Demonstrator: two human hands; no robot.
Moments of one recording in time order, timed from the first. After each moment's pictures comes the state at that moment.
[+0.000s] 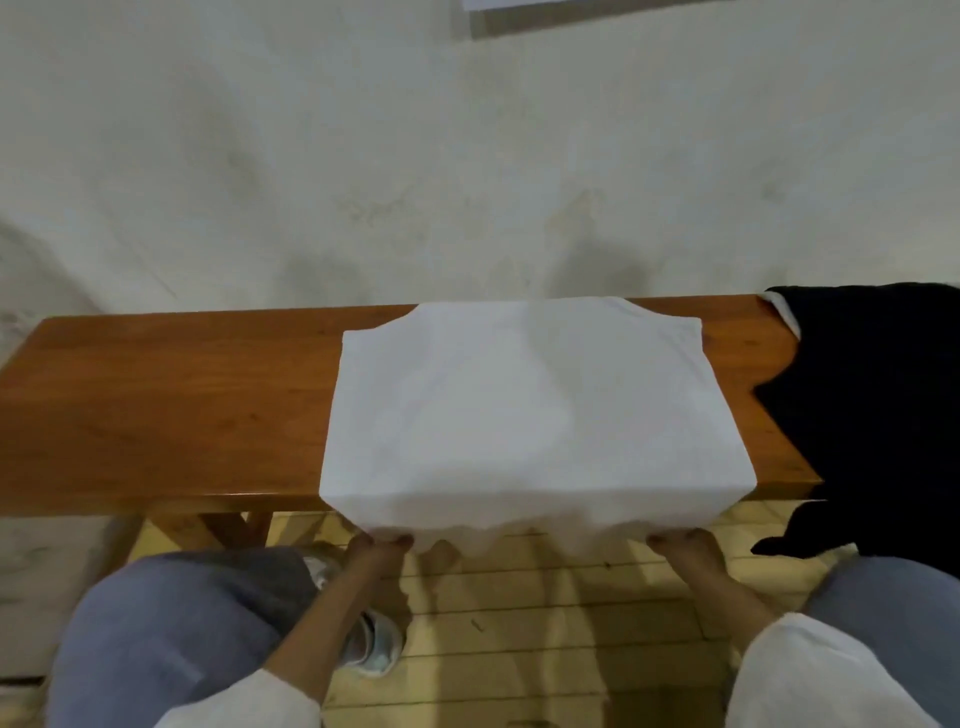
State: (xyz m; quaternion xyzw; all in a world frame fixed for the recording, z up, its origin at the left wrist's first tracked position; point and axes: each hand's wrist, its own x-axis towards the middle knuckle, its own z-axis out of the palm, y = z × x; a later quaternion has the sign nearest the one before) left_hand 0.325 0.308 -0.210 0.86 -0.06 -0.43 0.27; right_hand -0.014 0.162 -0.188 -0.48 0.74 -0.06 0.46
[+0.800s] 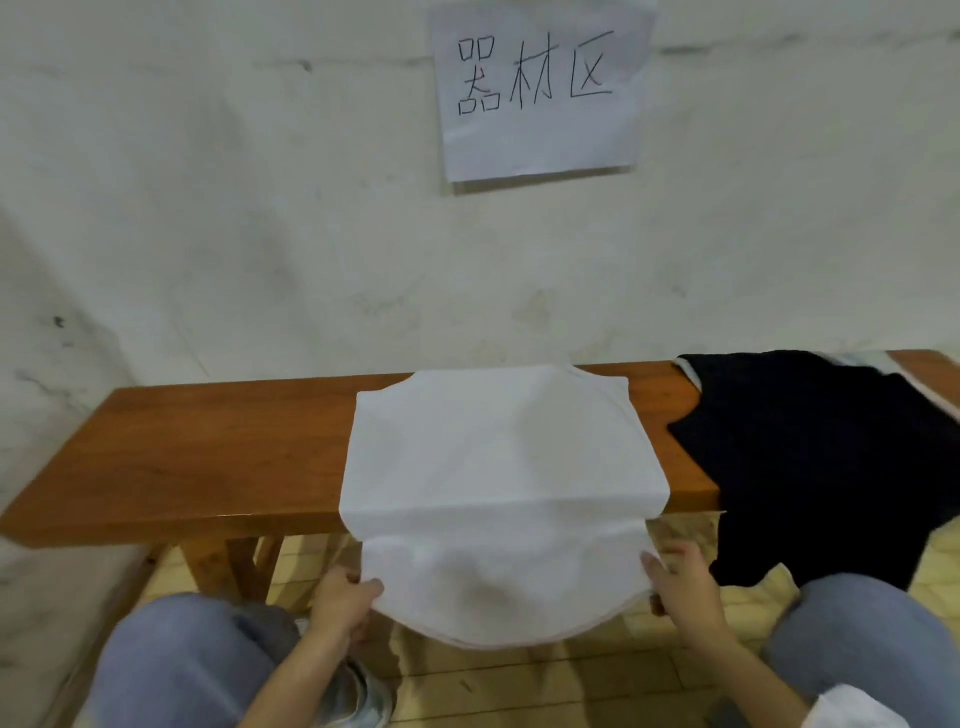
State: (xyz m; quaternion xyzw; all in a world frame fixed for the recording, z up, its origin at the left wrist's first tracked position) left_hand 0.289 0.373 -0.082 0.83 -0.14 -0.40 0.35; right_hand -0.042 0.242 -0.080 -0.53 0.67 -0.27 0.44
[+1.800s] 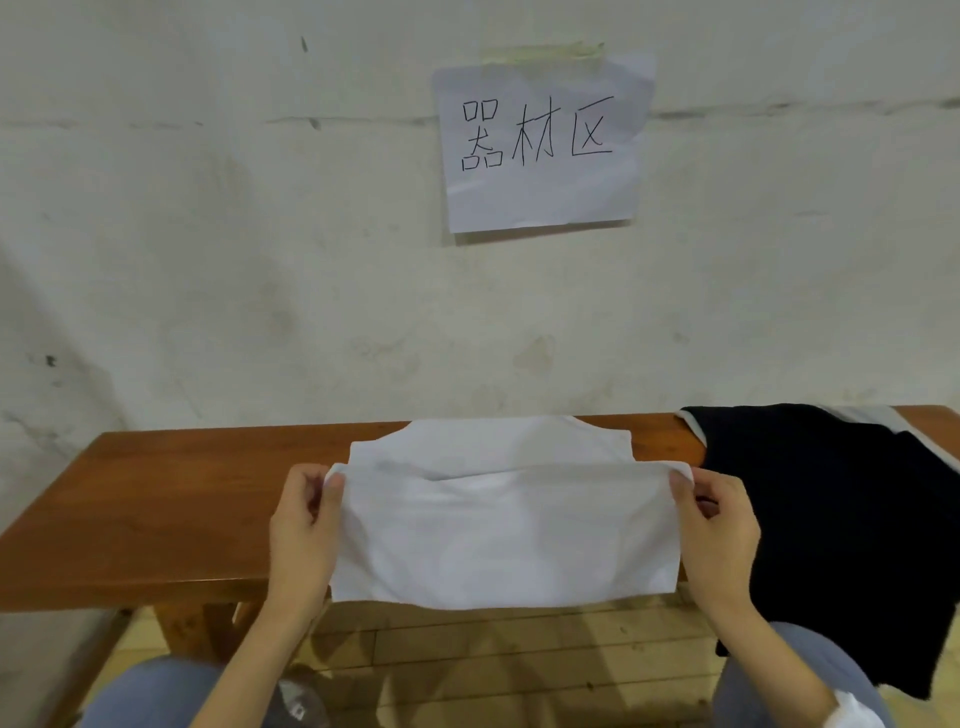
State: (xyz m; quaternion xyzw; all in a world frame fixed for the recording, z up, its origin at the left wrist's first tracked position) left_hand 0.308 0.313 0.030 0.73 -0.34 -0.11 0.58; right_hand -0.012 0.170 0.008 -0.58 0.56 -0.54 0.24
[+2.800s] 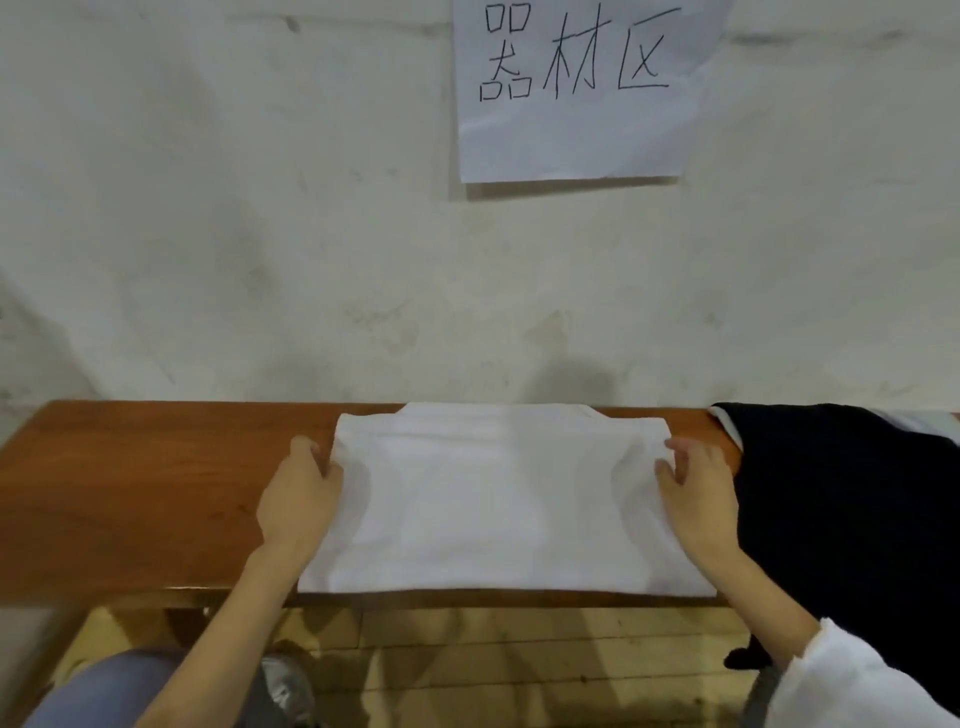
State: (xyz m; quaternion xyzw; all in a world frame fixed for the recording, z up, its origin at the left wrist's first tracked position) left_hand 0.369 0.236 -0.019 0.90 -0.33 -0.09 0.28; right_hand 0.014 0.069 -0.040 -0.70 0.63 -0.30 0.16
